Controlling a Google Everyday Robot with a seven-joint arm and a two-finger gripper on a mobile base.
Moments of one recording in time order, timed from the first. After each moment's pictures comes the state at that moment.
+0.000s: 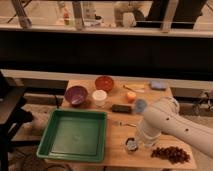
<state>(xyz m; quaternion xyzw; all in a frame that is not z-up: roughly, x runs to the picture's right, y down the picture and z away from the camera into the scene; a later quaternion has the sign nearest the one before) 0.159 0.244 0.668 -0.34 -0.12 -0.13 0.92</state>
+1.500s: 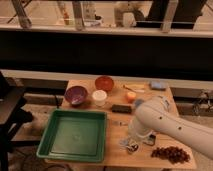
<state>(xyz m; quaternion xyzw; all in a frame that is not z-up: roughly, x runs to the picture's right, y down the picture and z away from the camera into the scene) 0.118 0.232 0.666 -0.31 -0.17 -0.19 0.92</state>
